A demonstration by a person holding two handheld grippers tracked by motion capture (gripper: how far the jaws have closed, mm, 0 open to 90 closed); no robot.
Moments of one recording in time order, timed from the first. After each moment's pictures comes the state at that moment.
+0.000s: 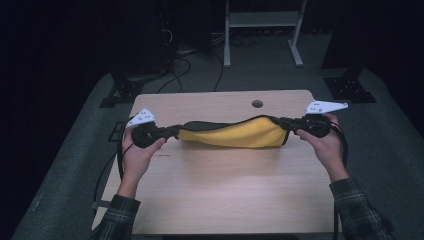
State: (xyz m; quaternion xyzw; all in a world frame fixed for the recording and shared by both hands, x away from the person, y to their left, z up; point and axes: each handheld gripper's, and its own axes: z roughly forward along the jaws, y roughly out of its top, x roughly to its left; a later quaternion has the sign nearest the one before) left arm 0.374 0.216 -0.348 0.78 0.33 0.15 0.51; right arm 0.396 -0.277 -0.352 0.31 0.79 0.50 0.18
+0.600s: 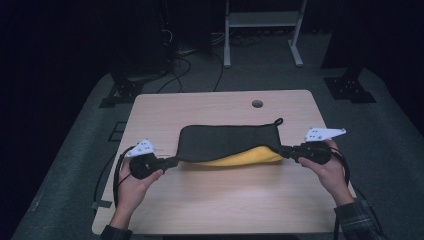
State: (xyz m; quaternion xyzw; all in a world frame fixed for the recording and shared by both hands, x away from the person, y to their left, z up) left arm 0.314 0.223 -0.395 0.80 0.34 0.10 0.48; right arm 0.347 -0.279 -0.398 0.30 0.81 0.49 0.12
